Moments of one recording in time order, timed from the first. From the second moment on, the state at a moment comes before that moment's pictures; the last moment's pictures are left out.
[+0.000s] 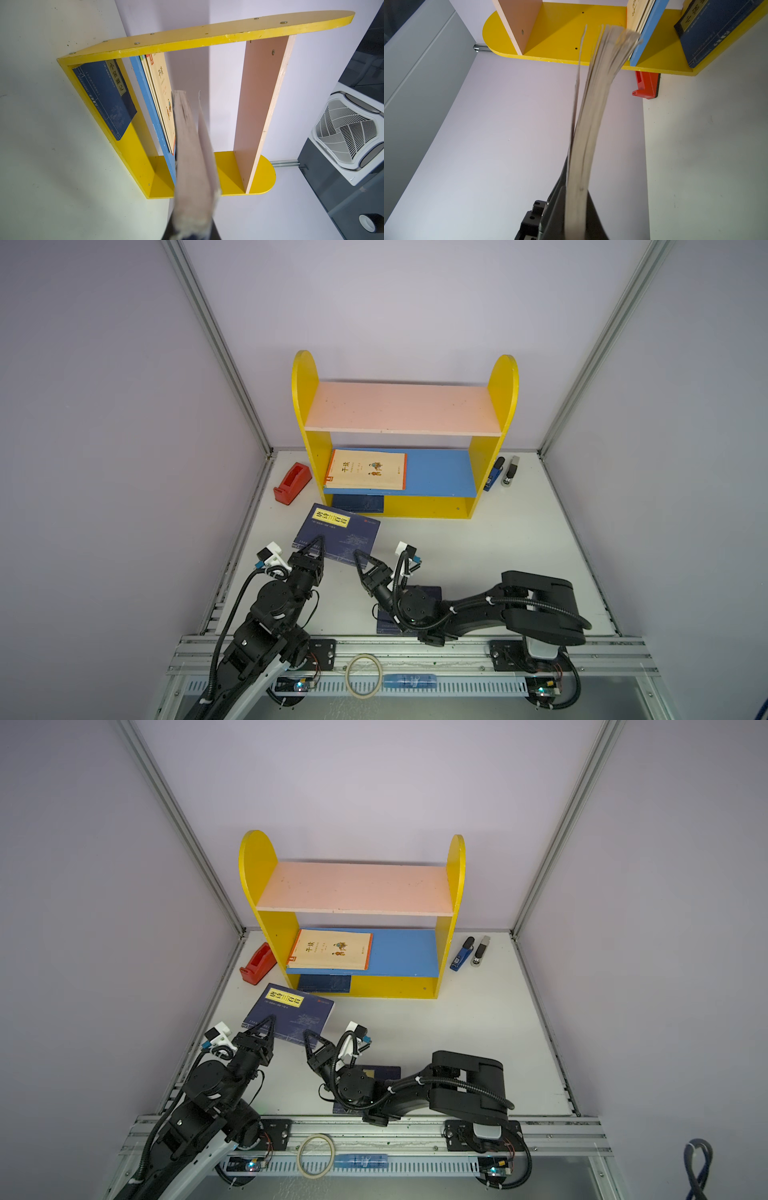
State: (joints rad) left arm -0.61 0.05 0.33 -0.22 -0.35 -1.46; right arm 1.40 1.82 0.78 1.23 0.67 1.40
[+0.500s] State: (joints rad) left arm -0.59 0.13 0.62 -0.53 -0.43 -1.16; right arm 1.25 1.55 0.48 1.12 0.48 1.30
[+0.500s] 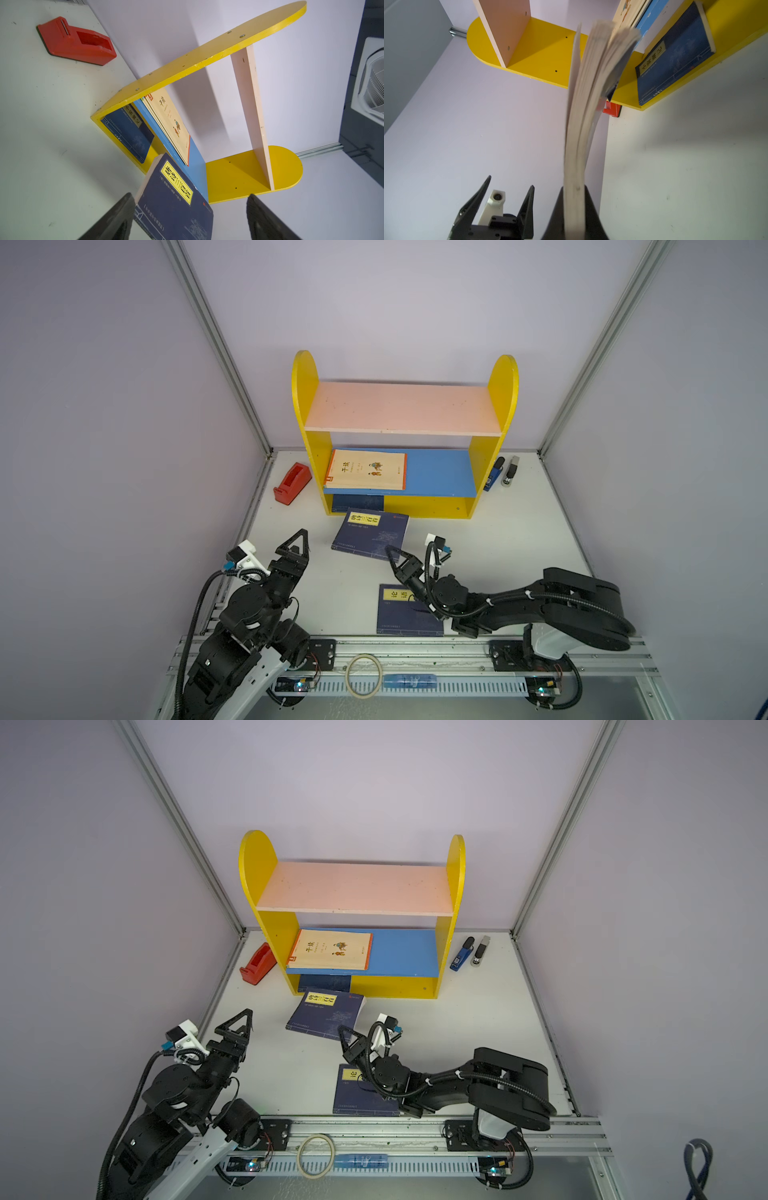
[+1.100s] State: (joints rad) left arm 0.17 0.55 0.45 -0.21 0.28 -1.06; right arm 1.07 1.62 0.41 1.09 0.21 1.30
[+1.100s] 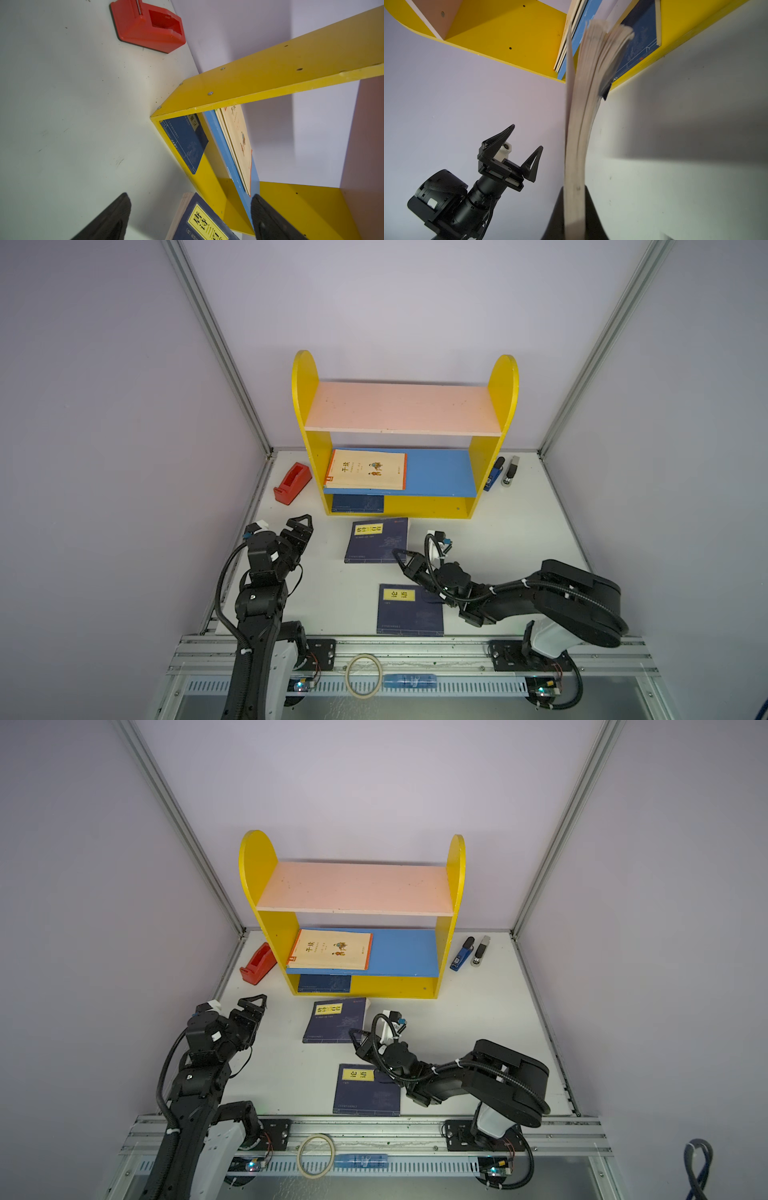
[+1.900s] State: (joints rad) left arm 0.00 0.55 0.42 -0.13 0.19 -0.95; right arm 0.96 1.99 0.56 1.33 0.10 1.44
